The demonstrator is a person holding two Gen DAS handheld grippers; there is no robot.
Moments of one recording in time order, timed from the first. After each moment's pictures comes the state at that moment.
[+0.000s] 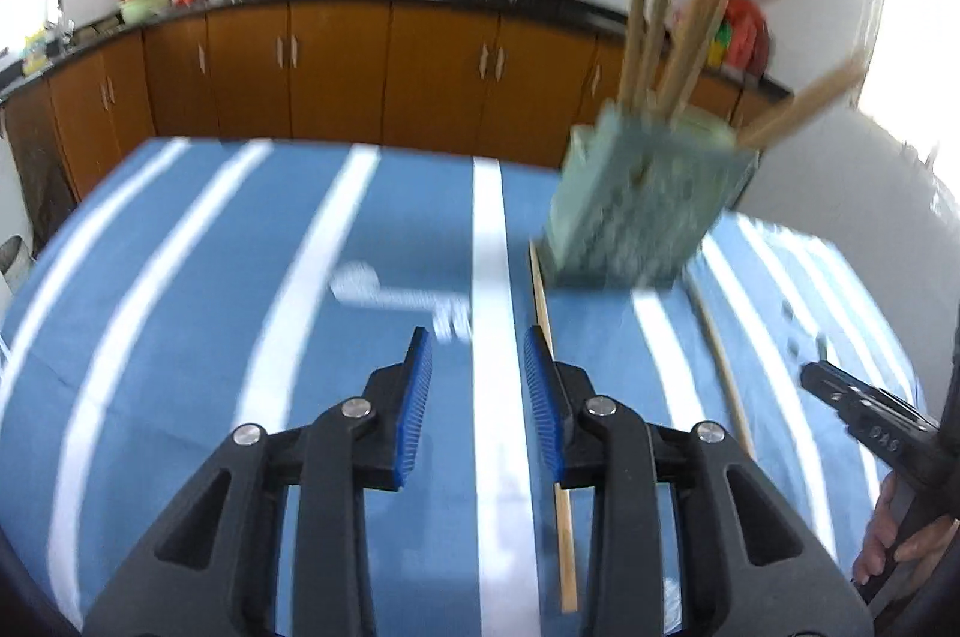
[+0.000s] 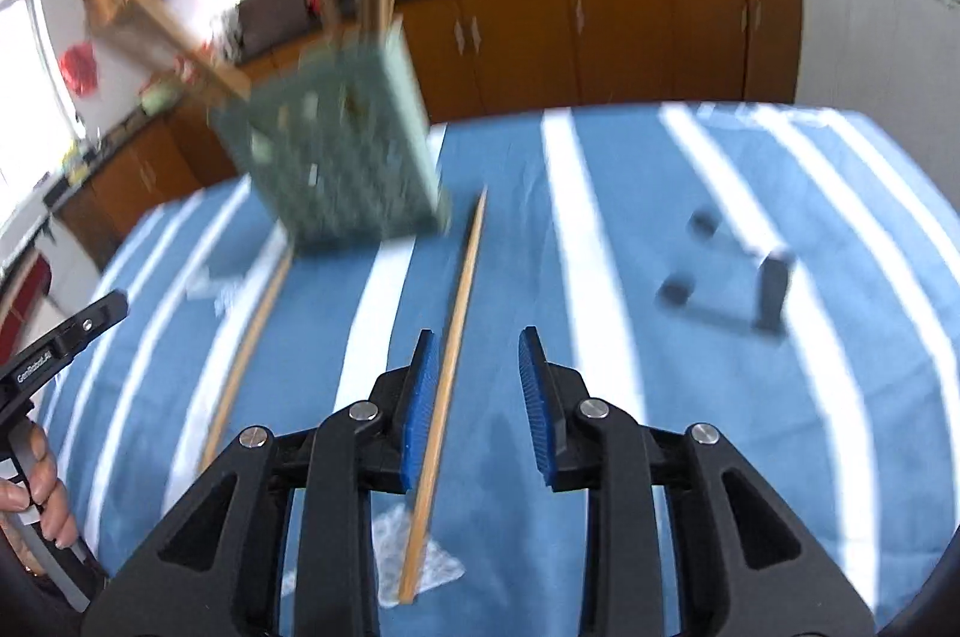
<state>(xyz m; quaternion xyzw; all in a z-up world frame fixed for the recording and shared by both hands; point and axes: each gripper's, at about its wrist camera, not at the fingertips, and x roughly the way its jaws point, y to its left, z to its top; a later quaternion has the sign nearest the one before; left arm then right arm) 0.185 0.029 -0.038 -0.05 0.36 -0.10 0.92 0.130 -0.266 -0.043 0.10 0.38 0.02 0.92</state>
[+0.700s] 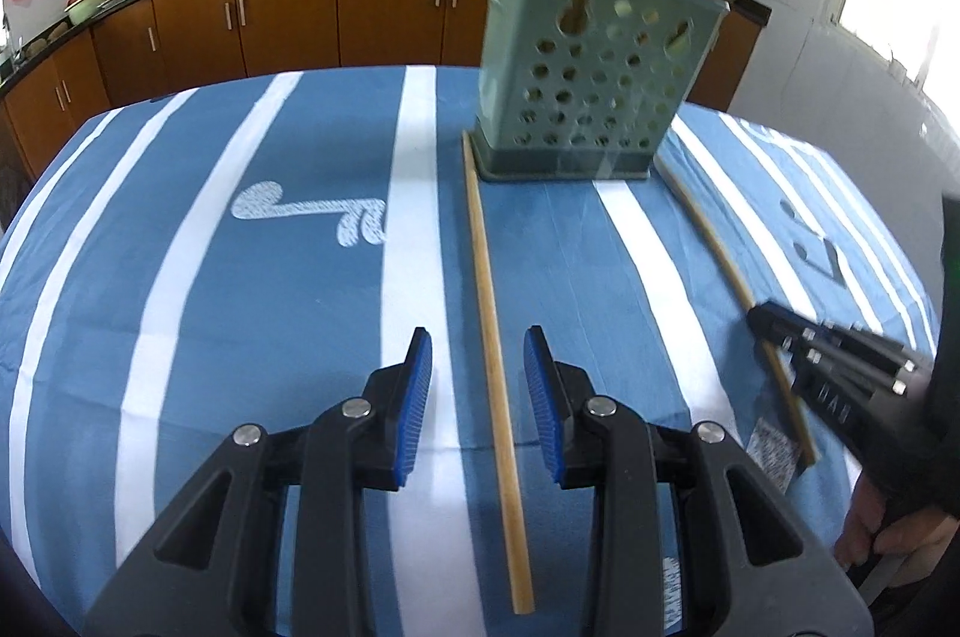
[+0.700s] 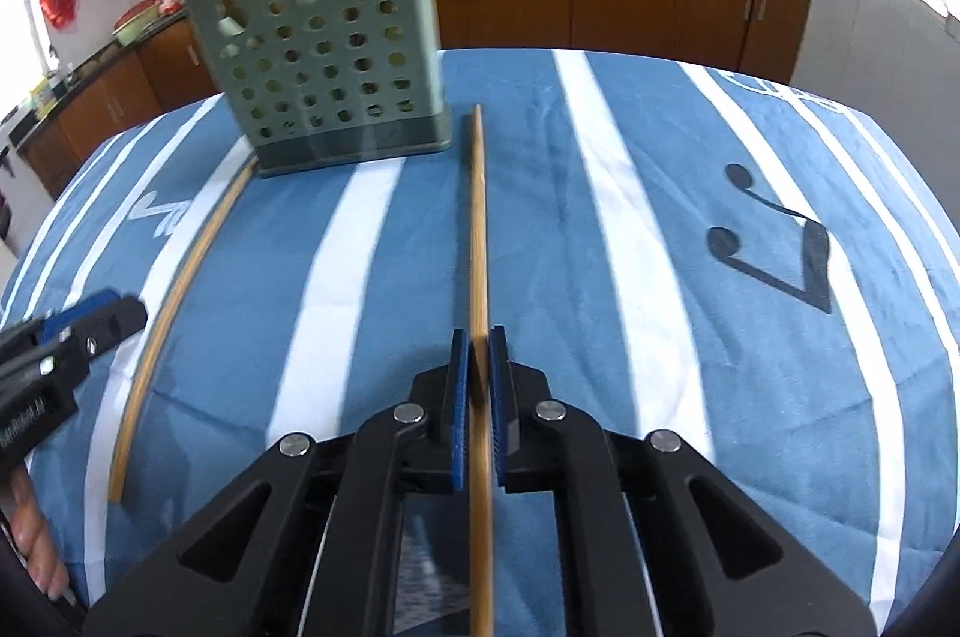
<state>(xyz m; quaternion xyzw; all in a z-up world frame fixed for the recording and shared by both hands) 0.192 -0.021 -0.081 0.00 0.42 -0.13 0.90 0.147 -0.248 -0.077 0.05 0.42 -0.02 0.91</state>
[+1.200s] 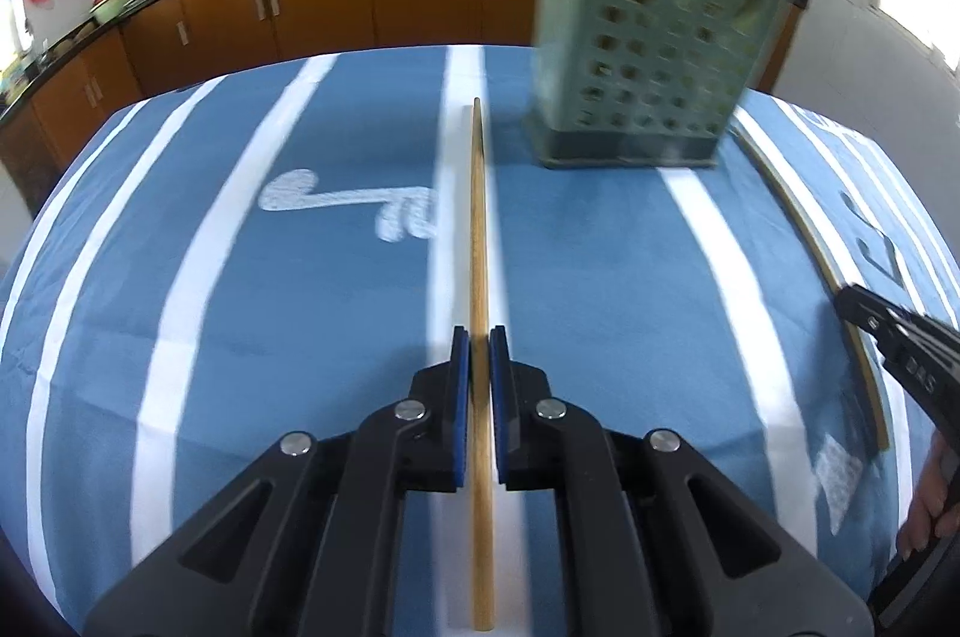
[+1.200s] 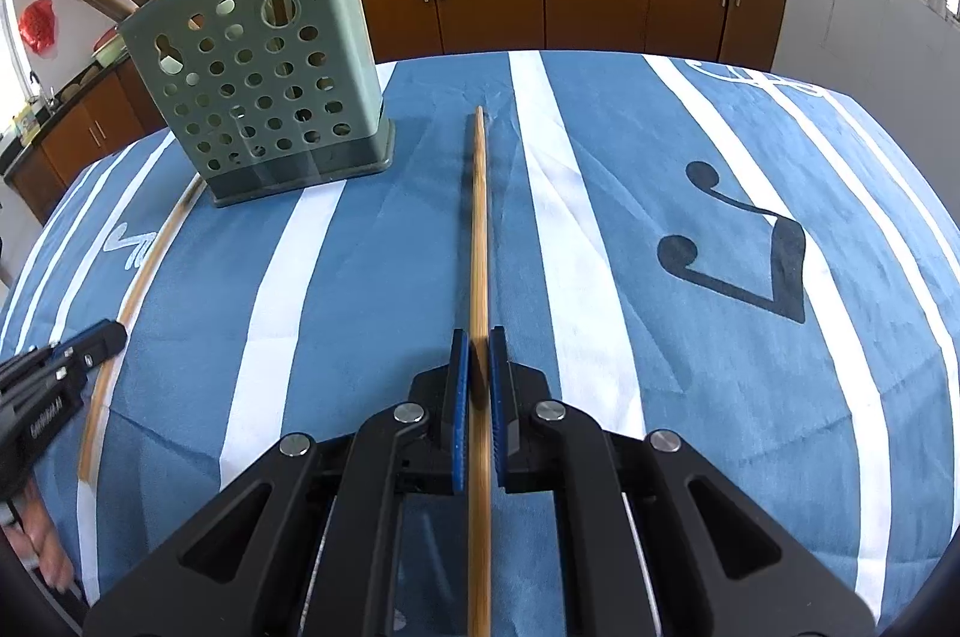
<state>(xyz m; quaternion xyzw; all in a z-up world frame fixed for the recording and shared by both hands) 0.214 -0.012 -0.092 0.02 0.44 -0.07 0.90 0.156 -0.275 -0.077 0.07 0.42 -0.03 0.90</state>
